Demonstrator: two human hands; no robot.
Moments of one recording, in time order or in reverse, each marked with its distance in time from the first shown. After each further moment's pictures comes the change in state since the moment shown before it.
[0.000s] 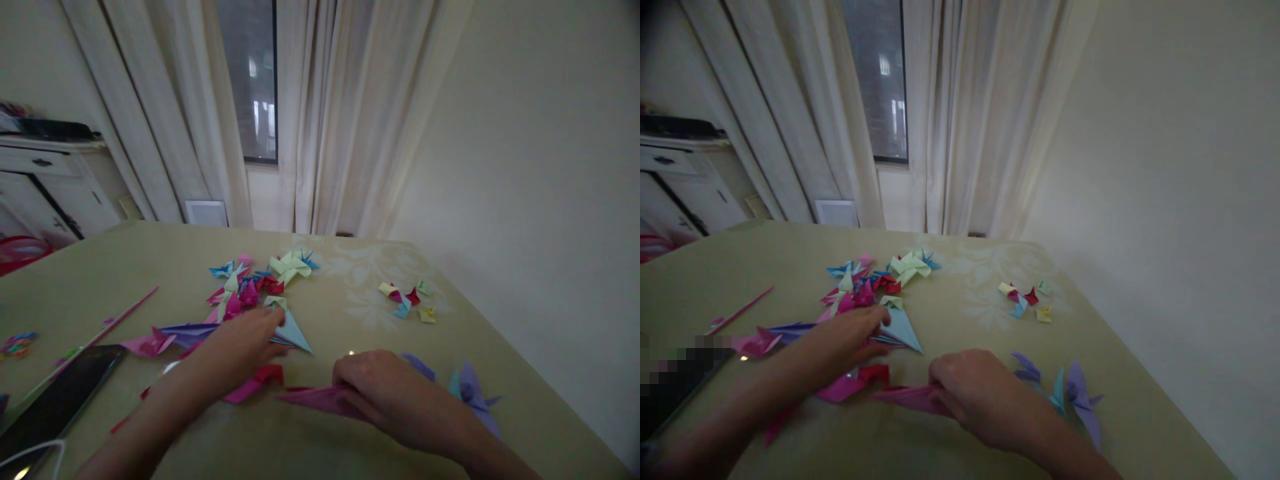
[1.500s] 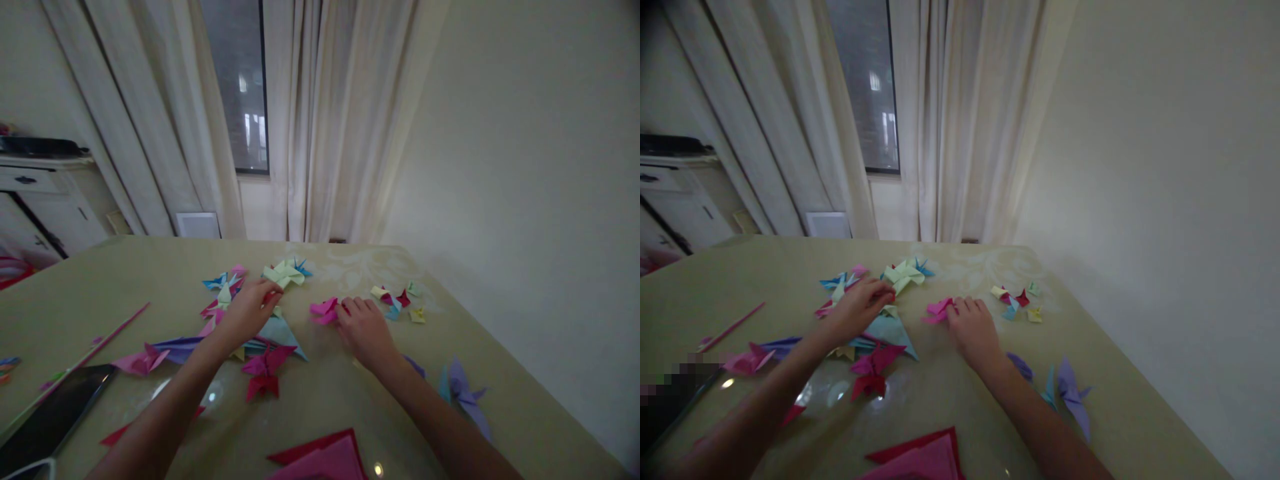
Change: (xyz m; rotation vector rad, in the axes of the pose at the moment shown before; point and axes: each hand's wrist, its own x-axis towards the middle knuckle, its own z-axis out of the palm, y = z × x) left_hand 0.077 -0.042 0.002 -0.037 0.432 0.028; right_hand 0.055 0.062 0.021 -0.407 0.400 0.249
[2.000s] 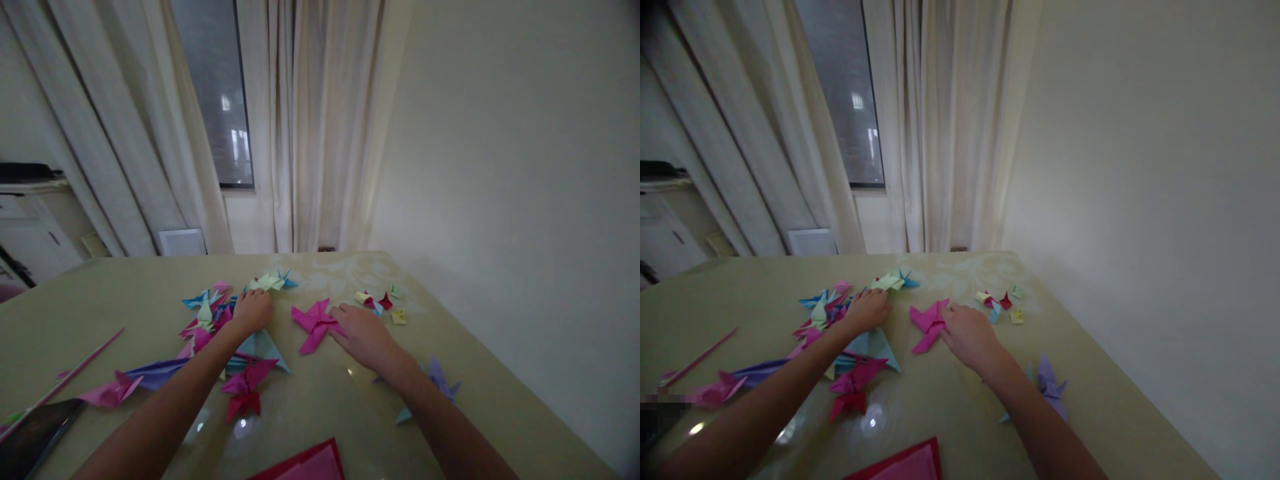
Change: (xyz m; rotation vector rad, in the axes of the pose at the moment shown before) left_hand 0.054 -0.003 0.055 0.176 -0.047 -0.161; right_hand -0.009 0.017 -0.034 0.144 -0.075 0.066
